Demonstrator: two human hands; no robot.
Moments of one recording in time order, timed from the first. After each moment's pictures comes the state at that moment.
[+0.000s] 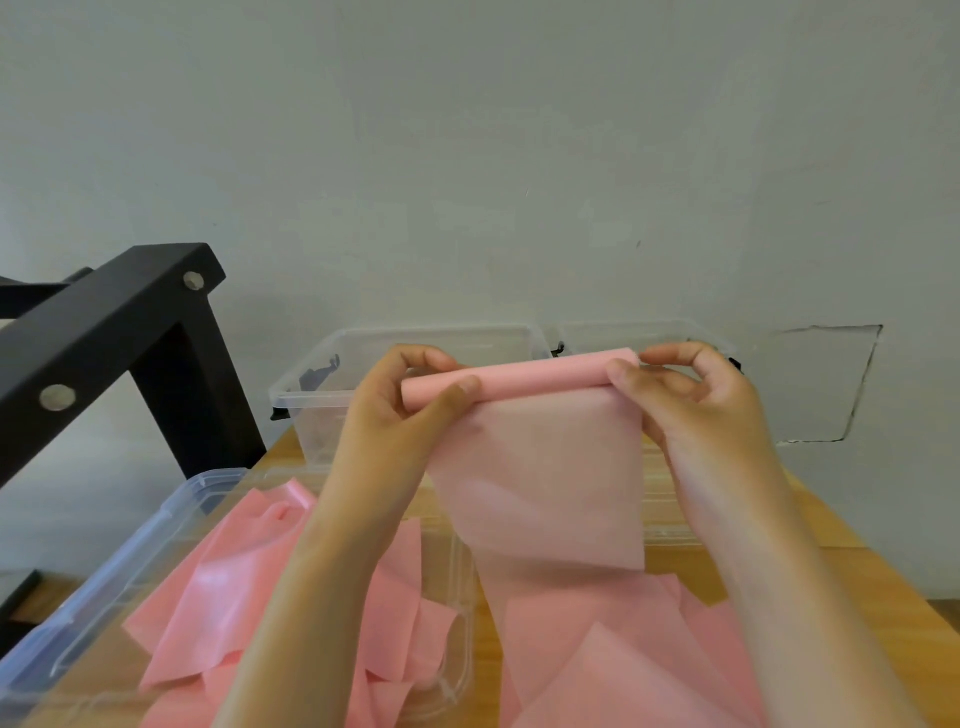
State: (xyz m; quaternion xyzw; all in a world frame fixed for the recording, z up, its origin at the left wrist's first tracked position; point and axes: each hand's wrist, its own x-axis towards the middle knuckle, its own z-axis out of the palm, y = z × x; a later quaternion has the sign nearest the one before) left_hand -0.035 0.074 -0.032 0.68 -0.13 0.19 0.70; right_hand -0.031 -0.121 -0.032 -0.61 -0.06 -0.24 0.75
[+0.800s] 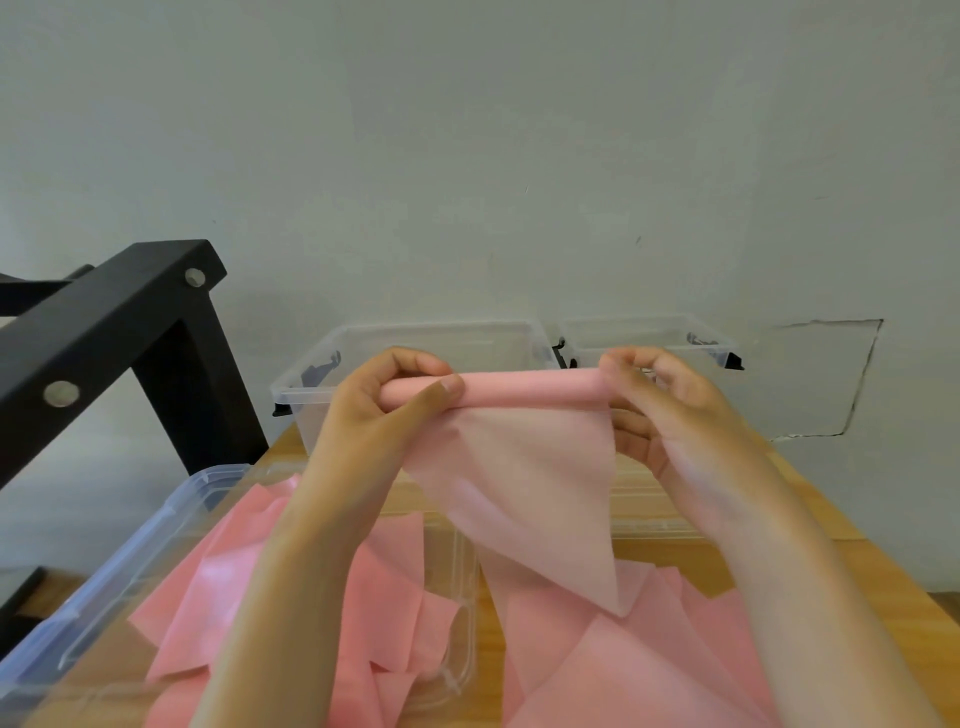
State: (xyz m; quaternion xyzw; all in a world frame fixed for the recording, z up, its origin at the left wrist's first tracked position) left_hand -0.032 0.092 -0.033 0.68 -0.14 0.15 0.70; right_hand -0.034 -0.121 -0.030 -0.62 -0.10 -0.09 0.78
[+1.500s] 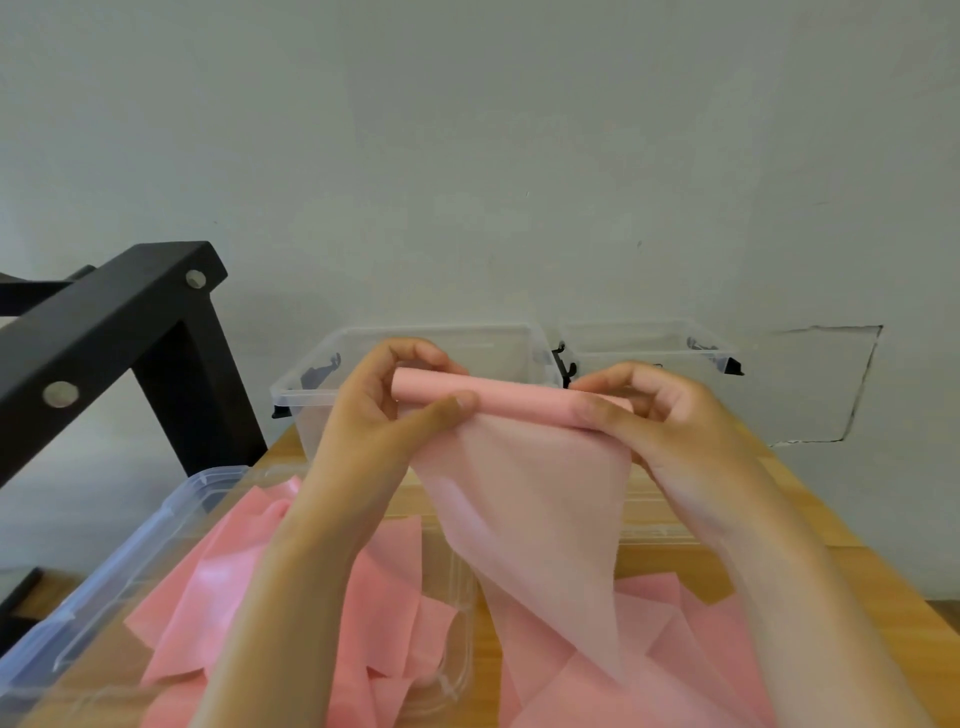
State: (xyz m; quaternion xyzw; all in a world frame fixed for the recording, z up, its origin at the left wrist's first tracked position) left_hand -0.034 0.091 -0.032 0.66 -0.19 0.14 0.72; right_hand -0.037 -0.121 -0.032 -0.70 -0.16 -0.11 0.69
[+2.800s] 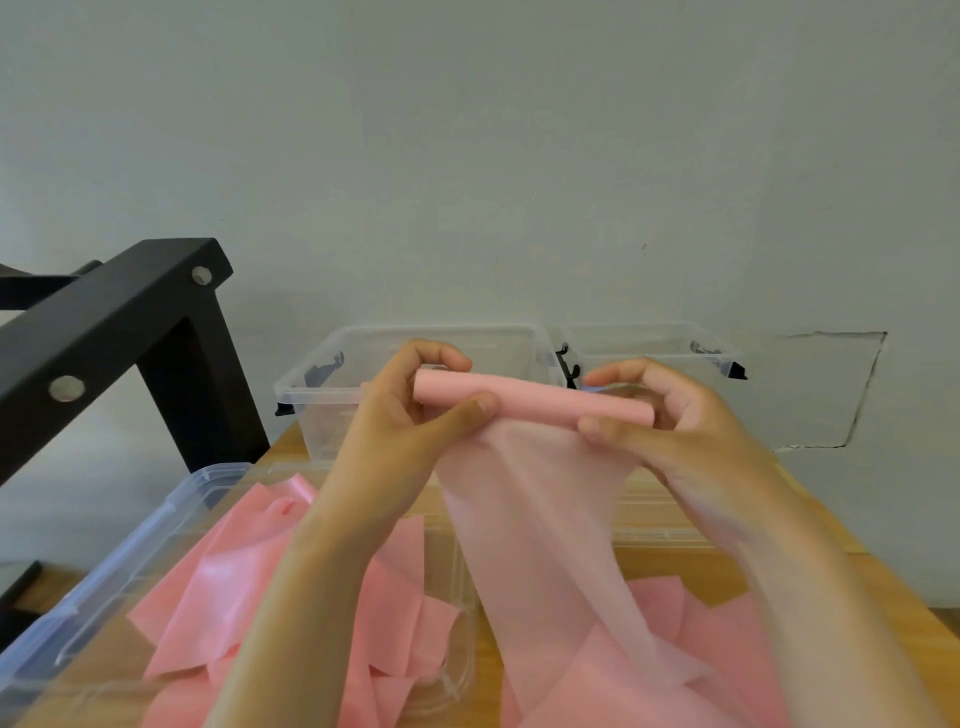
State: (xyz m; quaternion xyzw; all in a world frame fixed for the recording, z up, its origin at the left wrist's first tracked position) left_hand -0.036 0.081 -0.032 0.68 -0.19 0.15 0.69; right_hand -0.038 -0.126 -0.032 -0.70 -0.17 -0.10 0.68
